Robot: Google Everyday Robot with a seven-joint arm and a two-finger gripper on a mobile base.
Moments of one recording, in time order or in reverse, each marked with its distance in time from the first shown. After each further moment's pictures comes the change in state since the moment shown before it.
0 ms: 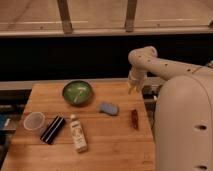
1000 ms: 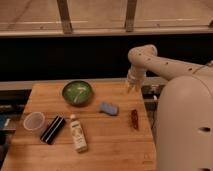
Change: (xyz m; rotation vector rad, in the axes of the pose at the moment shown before) arm -0.008 0.030 -0.014 -0.041 -0.004 -0.087
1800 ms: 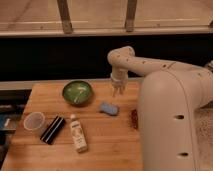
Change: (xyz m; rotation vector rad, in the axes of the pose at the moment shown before) arm -0.008 0.067 0.026 -0.008 0.094 -0.172
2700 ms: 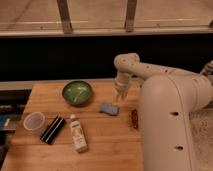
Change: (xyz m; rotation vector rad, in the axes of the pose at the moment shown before) arm 0.017 -0.014 0.052 -0.117 0.069 0.068
